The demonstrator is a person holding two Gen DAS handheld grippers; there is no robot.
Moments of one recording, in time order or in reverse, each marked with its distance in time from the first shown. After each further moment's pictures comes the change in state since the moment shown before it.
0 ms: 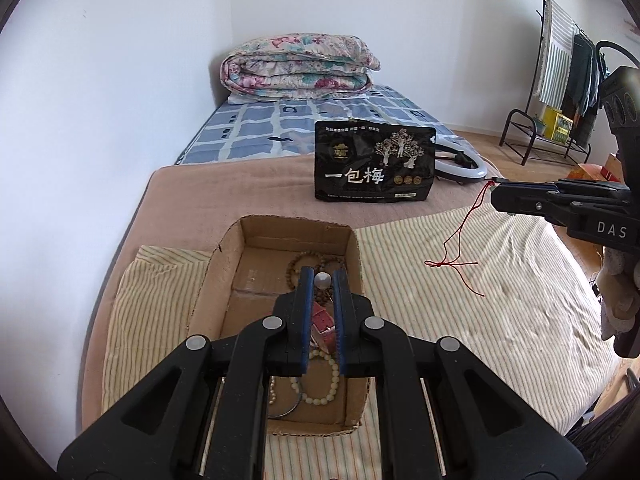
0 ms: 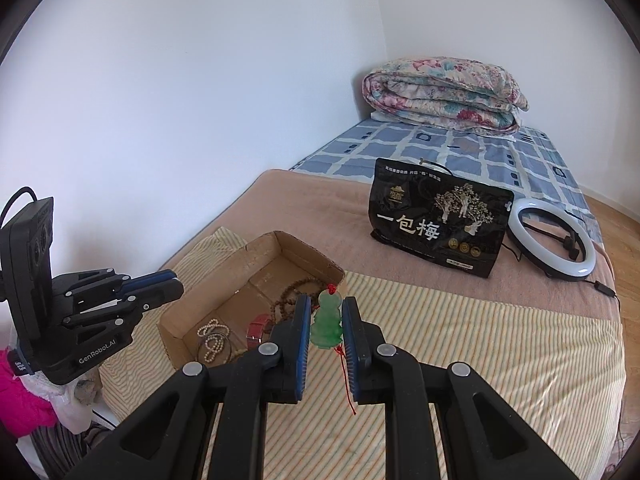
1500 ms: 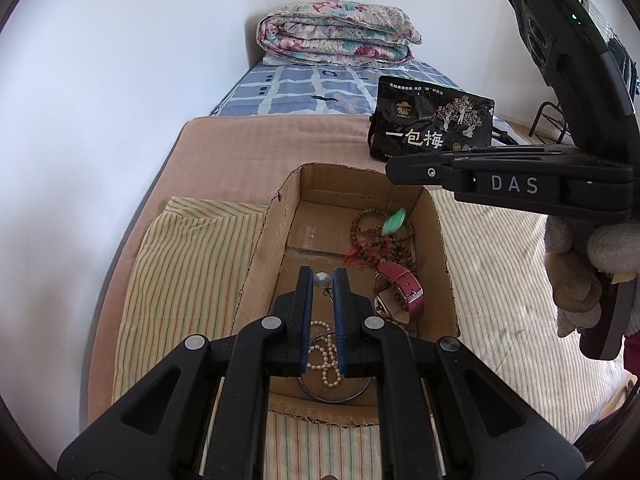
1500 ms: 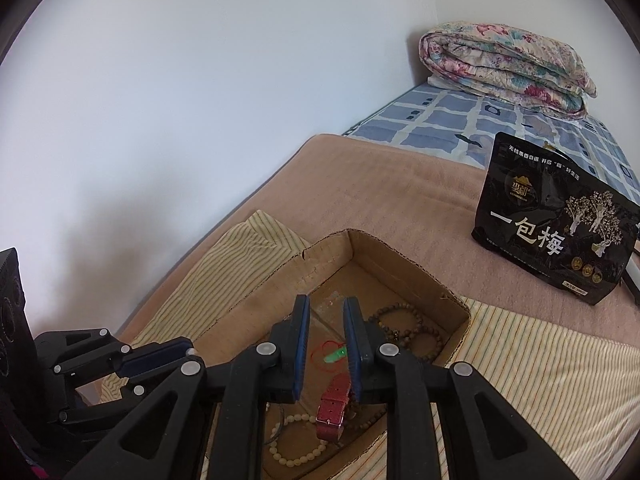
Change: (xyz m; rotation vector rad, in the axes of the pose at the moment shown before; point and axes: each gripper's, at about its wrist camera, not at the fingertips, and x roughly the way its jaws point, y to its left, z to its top) left arm 0.037 0.059 -0.029 -0.067 0.105 0.061; right arm 0.143 0.072 0.033 -0.031 0.129 0.114
